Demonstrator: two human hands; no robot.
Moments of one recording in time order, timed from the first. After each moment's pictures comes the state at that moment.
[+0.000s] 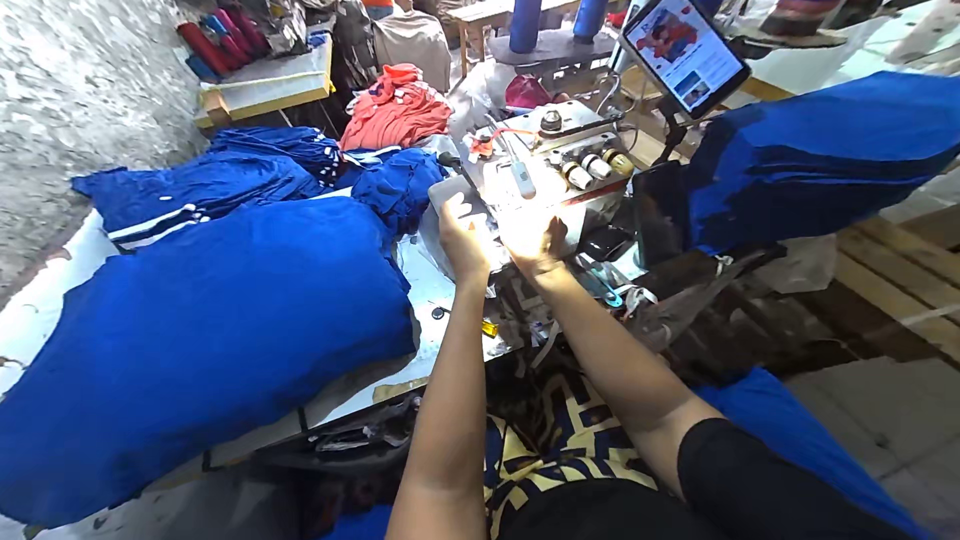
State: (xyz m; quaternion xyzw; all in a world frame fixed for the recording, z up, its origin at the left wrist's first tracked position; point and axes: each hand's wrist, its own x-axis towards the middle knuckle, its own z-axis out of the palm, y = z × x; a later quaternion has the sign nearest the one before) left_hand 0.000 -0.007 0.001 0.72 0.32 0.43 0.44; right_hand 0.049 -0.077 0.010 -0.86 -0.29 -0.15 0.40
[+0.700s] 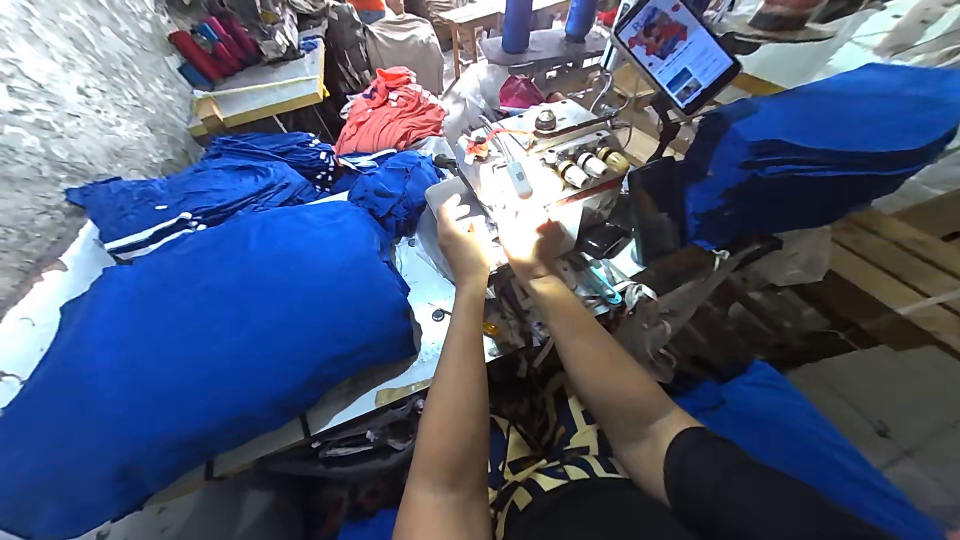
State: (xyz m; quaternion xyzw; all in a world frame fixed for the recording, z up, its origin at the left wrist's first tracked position) left_hand 0.000 -0.007 -0.001 0.72 0.32 0.43 0.43; right_hand 0.043 -0.071 -0.001 -0.85 -0.24 -0.20 0.43
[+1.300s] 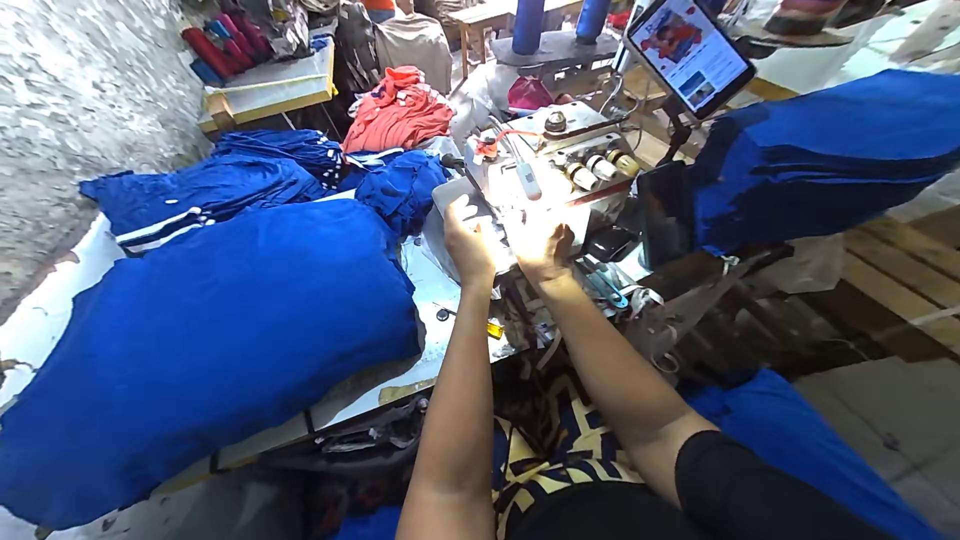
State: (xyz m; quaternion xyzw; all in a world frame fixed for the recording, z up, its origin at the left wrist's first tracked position) left_hand -0.001 -0.008 0.001 0.71 0.32 0.43 0.45; right_hand 0.051 -0.077 -0.010 -0.81 -0.30 -0.26 0.43
